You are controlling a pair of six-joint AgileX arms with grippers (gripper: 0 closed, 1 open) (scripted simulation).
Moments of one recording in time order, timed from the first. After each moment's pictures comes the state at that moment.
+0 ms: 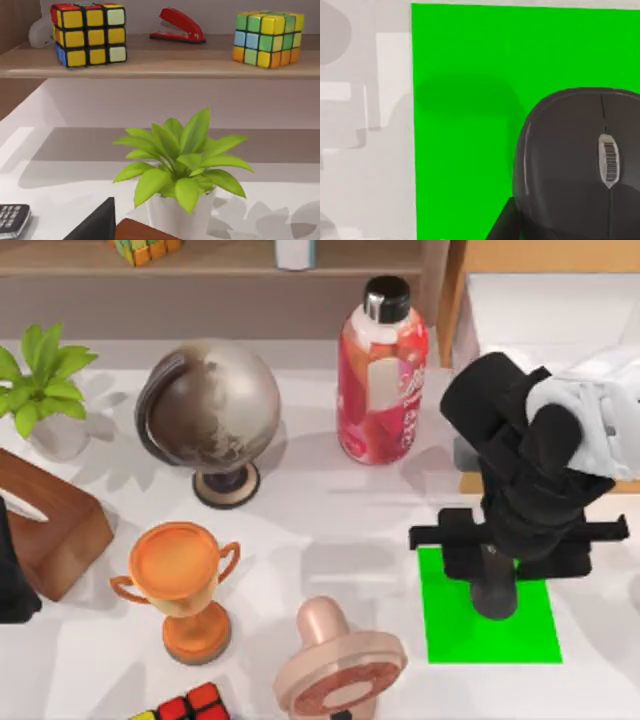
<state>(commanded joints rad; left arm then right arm) 0.00 0.00 0.00 0.00 0.00 0.00 0.59 1.79 1.12 -0.81 0.06 0.57</state>
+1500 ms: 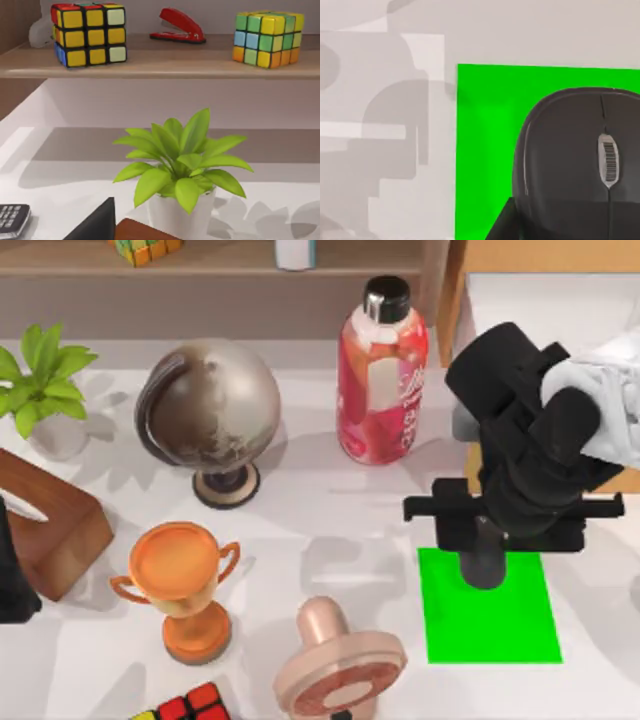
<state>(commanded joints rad) 0.00 0.00 0.00 0.00 0.00 0.00 0.58 1.73 1.15 -0.77 0.06 0.57</state>
